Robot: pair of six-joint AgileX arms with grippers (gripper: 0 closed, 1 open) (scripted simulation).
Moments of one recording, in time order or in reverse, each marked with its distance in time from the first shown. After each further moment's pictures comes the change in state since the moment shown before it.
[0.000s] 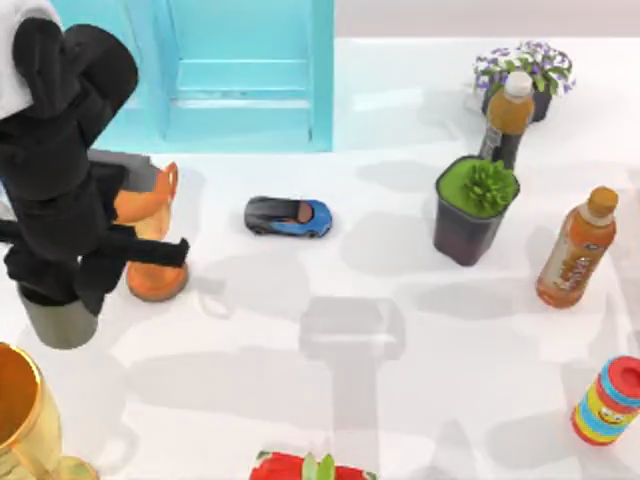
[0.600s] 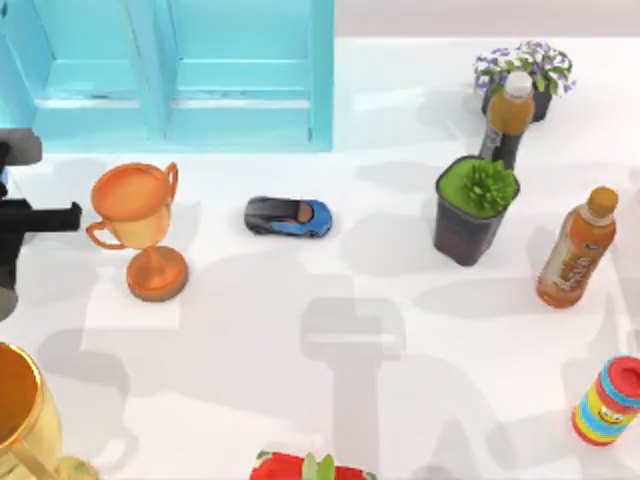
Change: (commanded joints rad) left arm 0.304 -0.020 -0.039 0.118 0.050 0.147; right arm 0.000 0.000 0.000 0.000 0.000 0.000
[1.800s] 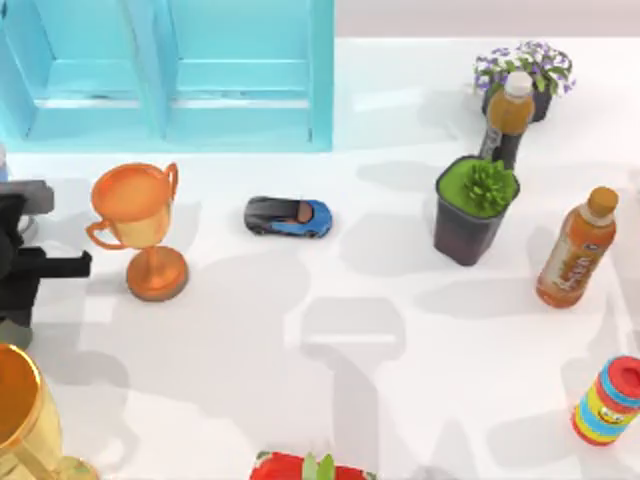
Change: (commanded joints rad) left arm 0.023 0.085 -0.171 0.255 0.000 0.025; right arm 0.000 0.000 0.000 0.000 0.000 0.000
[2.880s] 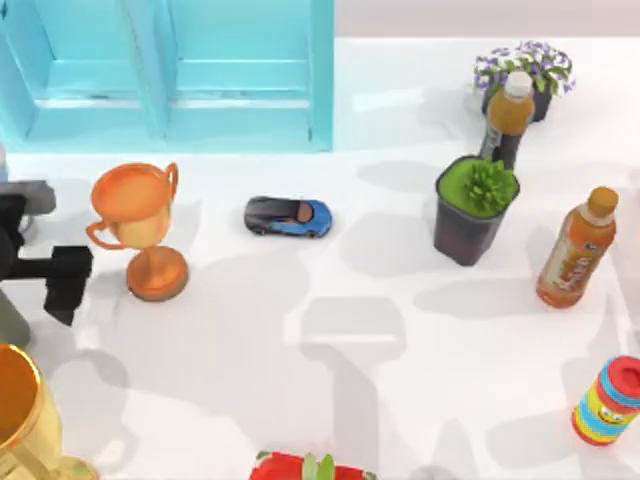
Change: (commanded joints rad) left arm 0.000 0.000 0.000 0.000 0.000 0.000; right arm 0.000 0.000 0.000 0.000 0.000 0.000
